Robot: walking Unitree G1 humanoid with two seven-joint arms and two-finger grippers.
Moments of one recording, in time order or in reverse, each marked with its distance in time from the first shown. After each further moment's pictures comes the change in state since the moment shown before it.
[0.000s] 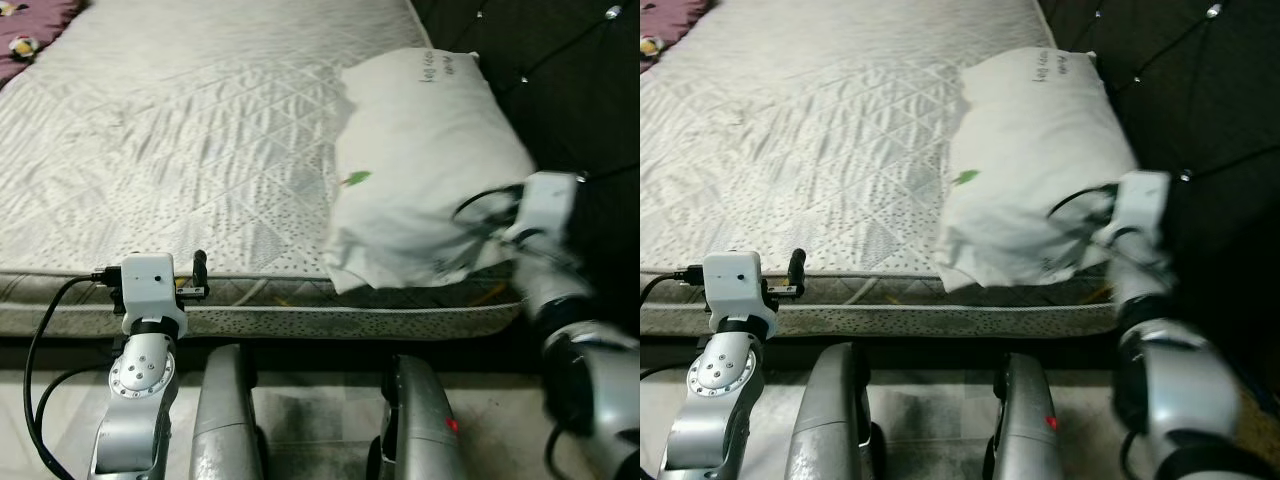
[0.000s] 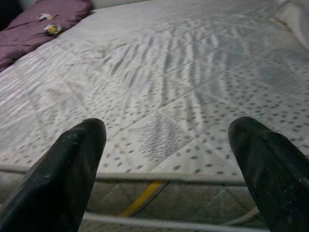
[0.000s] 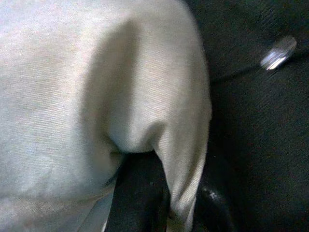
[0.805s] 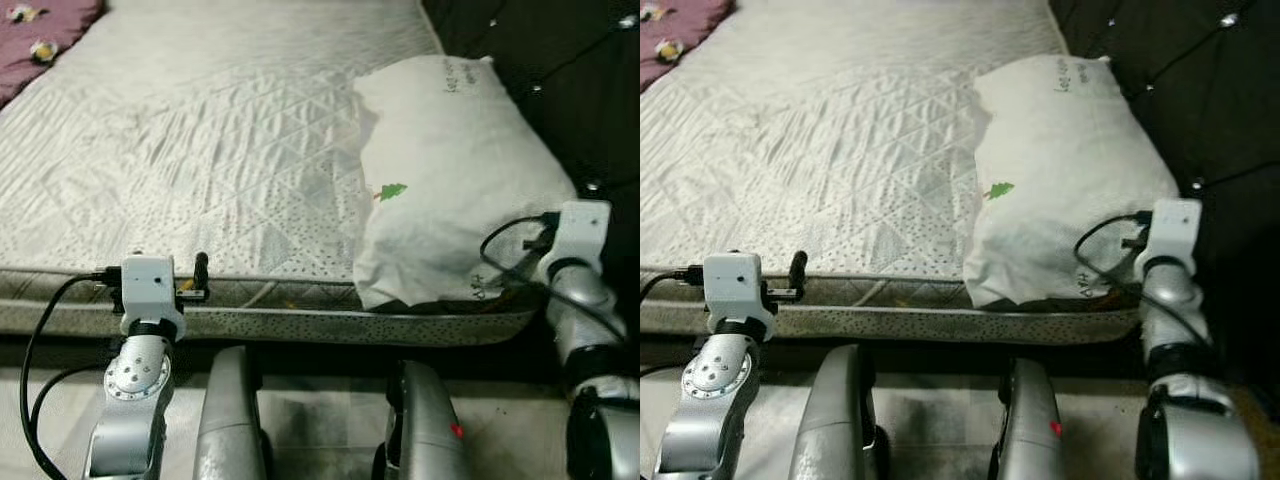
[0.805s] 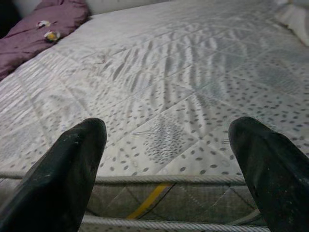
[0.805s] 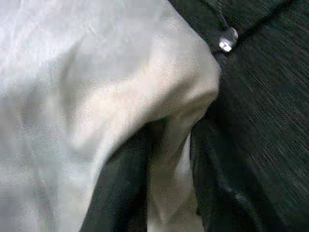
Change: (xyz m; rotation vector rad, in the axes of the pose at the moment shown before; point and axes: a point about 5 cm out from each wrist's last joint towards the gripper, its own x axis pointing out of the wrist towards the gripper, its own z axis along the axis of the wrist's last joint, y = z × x) left arm 0.000 0.001 0.001 0.018 -0.005 -0.043; right arm -0.023 -0.024 -0.040 -0.104 -0.046 -0.018
